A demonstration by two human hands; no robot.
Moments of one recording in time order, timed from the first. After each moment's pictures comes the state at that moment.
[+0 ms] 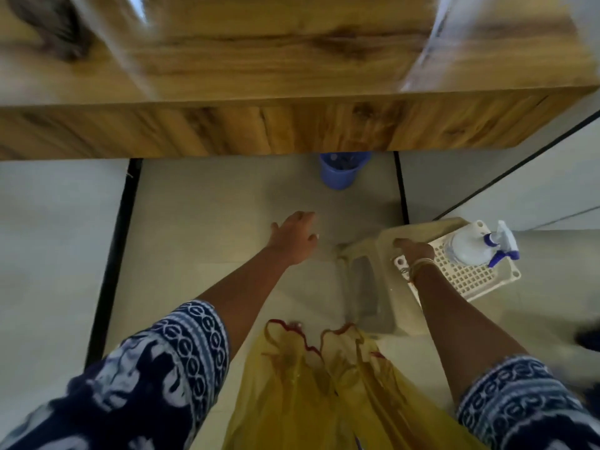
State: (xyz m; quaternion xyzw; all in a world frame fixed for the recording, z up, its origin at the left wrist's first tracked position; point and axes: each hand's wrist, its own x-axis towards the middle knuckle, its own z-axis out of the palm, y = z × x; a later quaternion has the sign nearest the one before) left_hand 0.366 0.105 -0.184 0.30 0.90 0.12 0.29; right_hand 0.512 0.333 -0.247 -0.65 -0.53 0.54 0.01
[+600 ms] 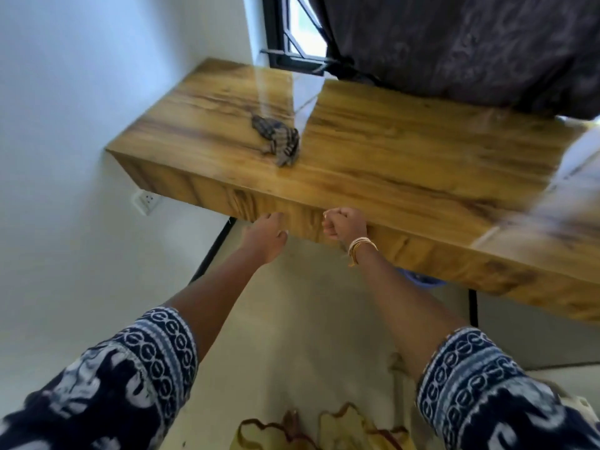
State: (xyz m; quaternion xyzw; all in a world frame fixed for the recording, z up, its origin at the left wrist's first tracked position) left_hand 0.170 -0.136 -0.025 0.10 0.97 0.19 0.12; right_hand 0.170 0.055 -0.039 -0.25 -0.72 0.65 -0.05
